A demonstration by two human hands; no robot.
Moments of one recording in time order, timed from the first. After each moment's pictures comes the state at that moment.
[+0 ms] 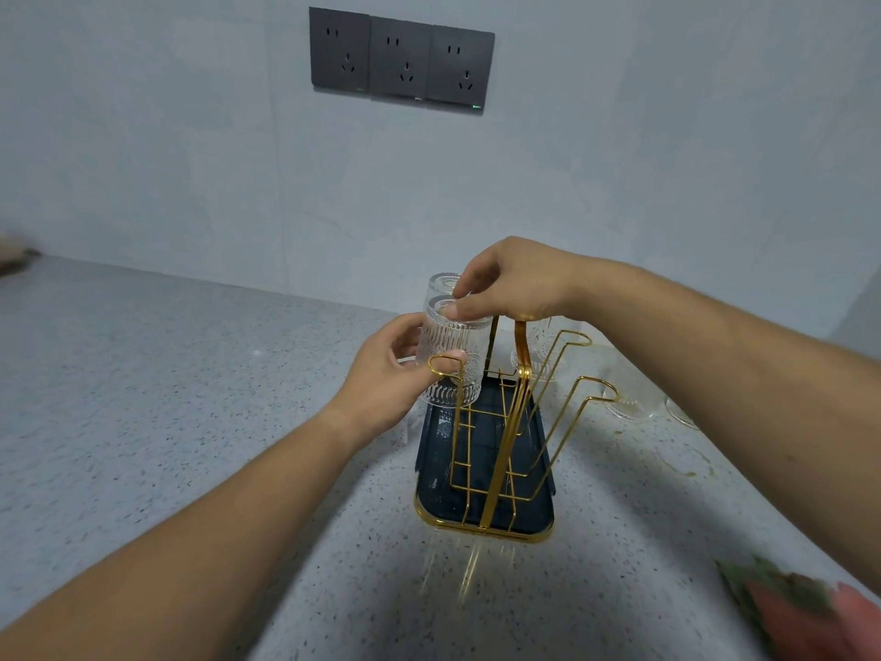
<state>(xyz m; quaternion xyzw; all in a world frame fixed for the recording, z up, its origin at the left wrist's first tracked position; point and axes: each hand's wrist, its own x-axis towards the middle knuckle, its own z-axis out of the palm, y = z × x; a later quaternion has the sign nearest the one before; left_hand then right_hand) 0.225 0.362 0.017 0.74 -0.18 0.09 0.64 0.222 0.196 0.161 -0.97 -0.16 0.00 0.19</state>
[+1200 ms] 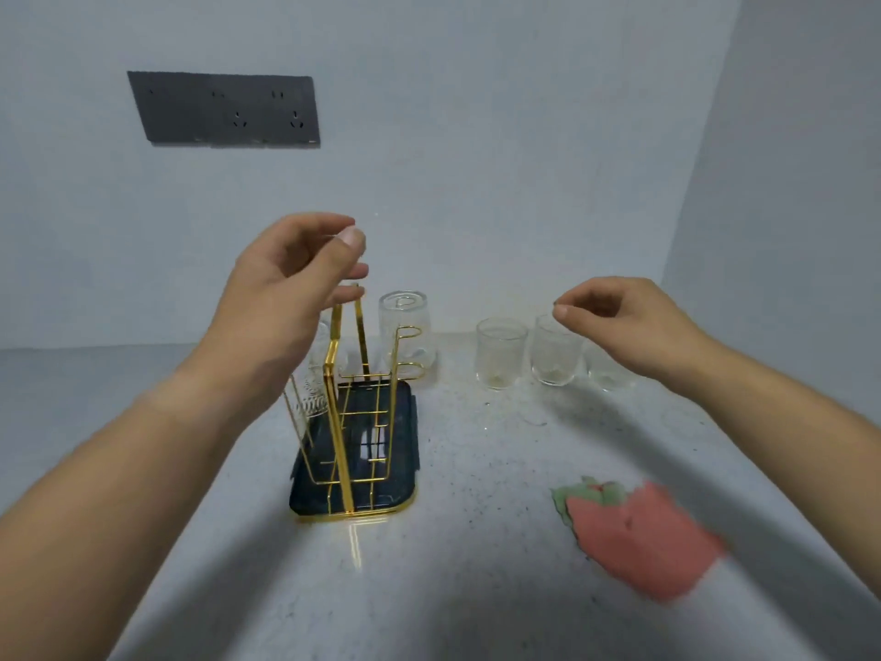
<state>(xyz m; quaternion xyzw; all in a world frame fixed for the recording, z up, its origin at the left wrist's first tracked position) 0.112 0.288 0.155 0.68 -0.23 0.13 0.68 0.074 -0.022 0.129 -0.89 0.04 -0.21 0.41</state>
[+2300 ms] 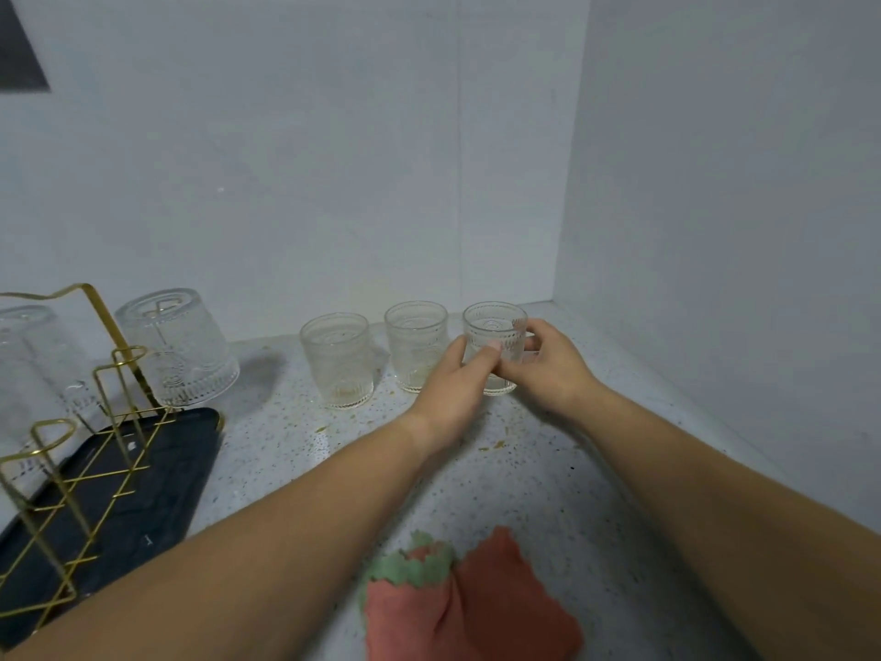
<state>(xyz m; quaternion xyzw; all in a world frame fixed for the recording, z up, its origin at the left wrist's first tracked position) 0.182 -0.055 0.004 0.72 -0.21 -0.17 0.64 0.161 -0.206 -0.013 -0.80 0.12 -0.20 0.55</state>
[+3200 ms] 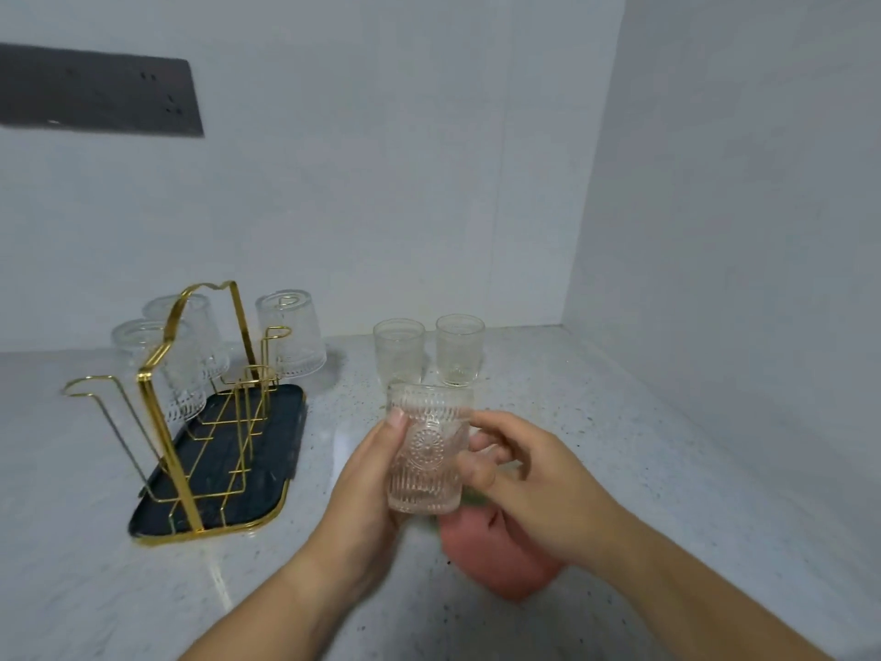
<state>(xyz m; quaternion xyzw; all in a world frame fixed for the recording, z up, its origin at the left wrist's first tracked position) 0.058 0.120 -0.004 0.49 -0.19 -0.20 0.82 -0.015 -0.043 0.030 -0.85 -0.01 -0.12 0.52</state>
